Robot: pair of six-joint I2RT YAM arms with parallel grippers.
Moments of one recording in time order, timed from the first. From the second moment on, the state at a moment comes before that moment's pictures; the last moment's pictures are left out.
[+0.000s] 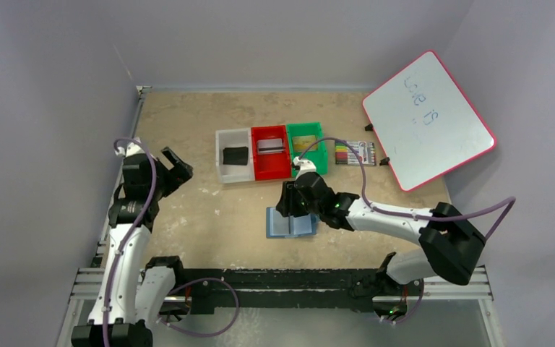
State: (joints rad) left arm 0.09 0.79 0.74 -0.56 -0.02 -0.60; right arm 0.91 1.39 0.72 -0.02 0.12 0.67
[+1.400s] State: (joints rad) left arm -0.72 0.85 0.60 -0.46 -0.47 -0.94; right arm 1.05 1.64 0.87 -0.22 0.34 0.69
